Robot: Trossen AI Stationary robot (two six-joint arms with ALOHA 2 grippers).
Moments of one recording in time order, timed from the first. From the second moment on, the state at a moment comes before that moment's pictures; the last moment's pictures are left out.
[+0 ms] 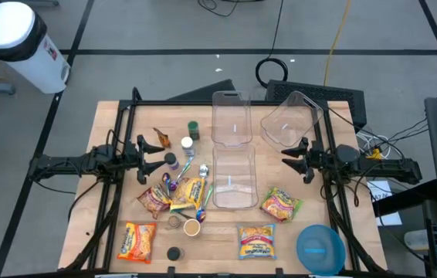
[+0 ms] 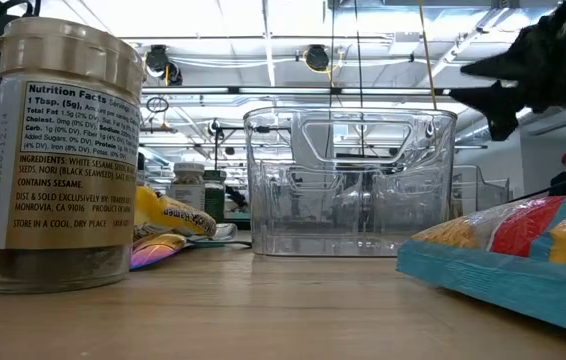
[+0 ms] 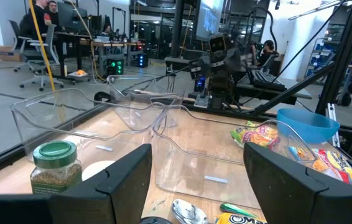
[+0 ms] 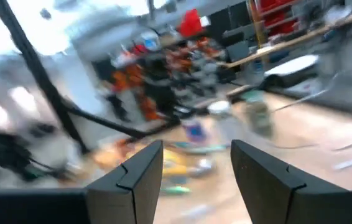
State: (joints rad) left arm 0.02 0.04 0.02 0.06 -0.13 -0.11; right arm -0.04 0.04 0.02 0.17 0.02 0.45
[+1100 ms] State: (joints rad) left arm 0.02 0.04 0.02 0.05 -0.13 -0.11; right arm 0.58 0.93 0.40 -0.39 0.39 0.81
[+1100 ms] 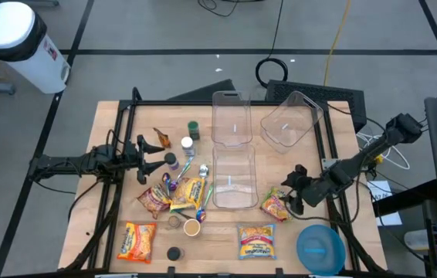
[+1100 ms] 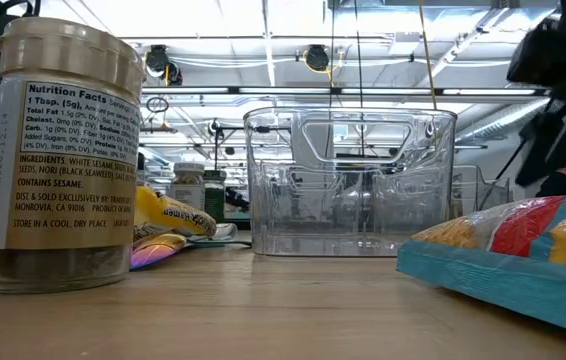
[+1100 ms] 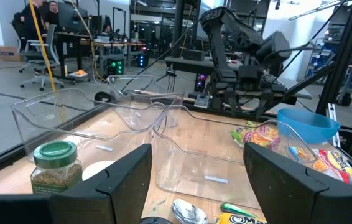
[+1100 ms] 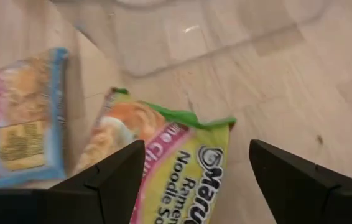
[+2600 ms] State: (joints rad) left arm 0.02 0.04 0.02 0.06 -0.13 -0.11; right arm 0.51 0.58 0.22 -0.07 0.28 0.55
